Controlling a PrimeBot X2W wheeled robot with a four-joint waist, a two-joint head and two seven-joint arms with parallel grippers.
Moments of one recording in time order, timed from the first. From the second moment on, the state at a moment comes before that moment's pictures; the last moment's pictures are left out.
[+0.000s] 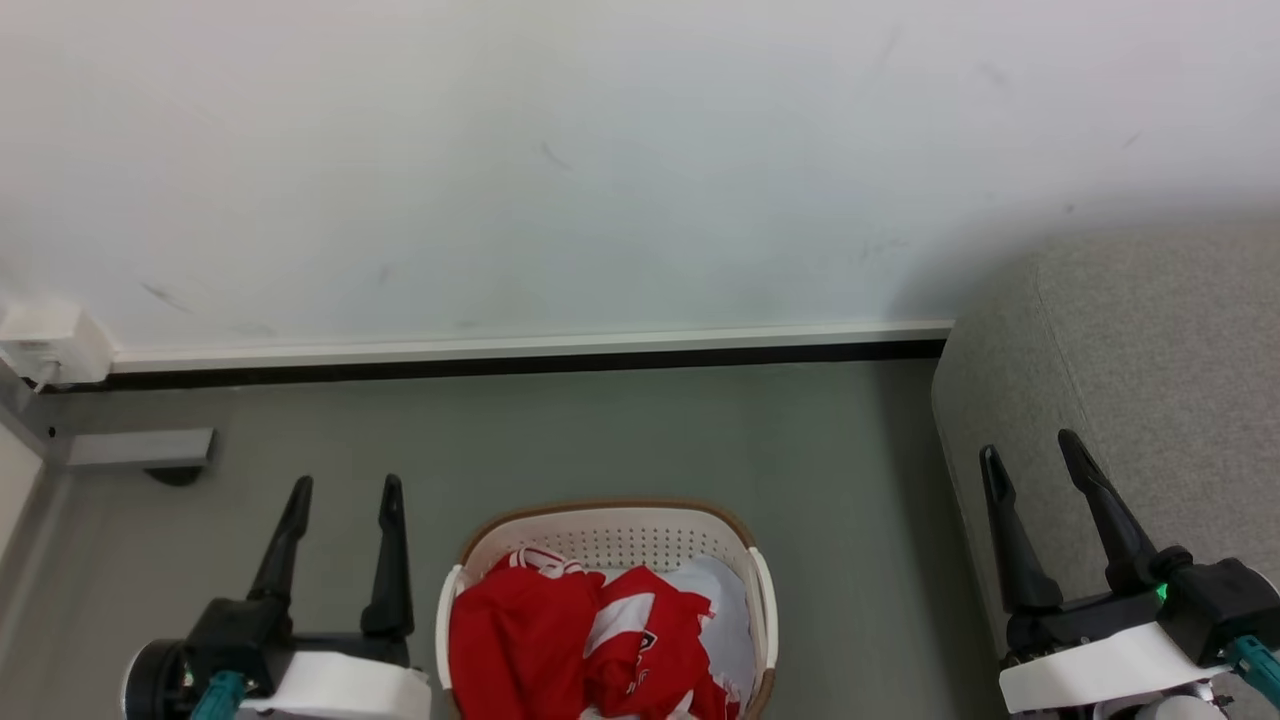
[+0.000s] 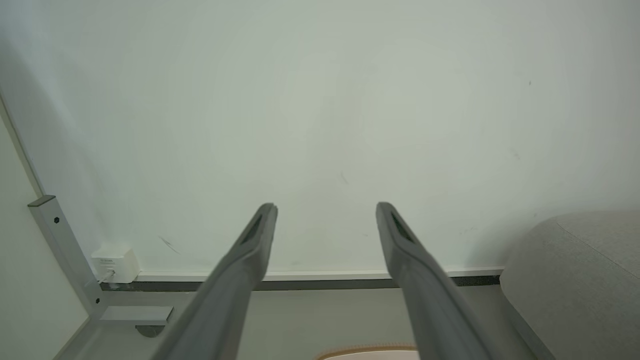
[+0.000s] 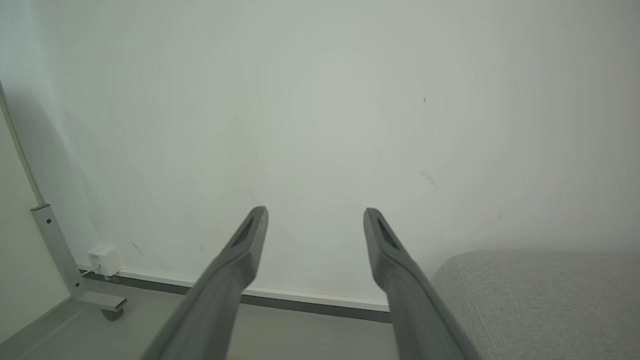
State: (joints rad) left arm -0.08 0.05 -0.01 0.09 -0.06 0.01 -0.26; right arm -0.17 -0.12 0.16 0.15 0.30 0.13 -0.26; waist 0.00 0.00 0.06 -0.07
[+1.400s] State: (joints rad) left arm -0.60 0.13 -0.05 0.70 -0.03 -0.11 -0.21; right arm -0.42 -0.07 0.14 0.04 0.31 0.13 -0.26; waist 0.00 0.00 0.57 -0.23
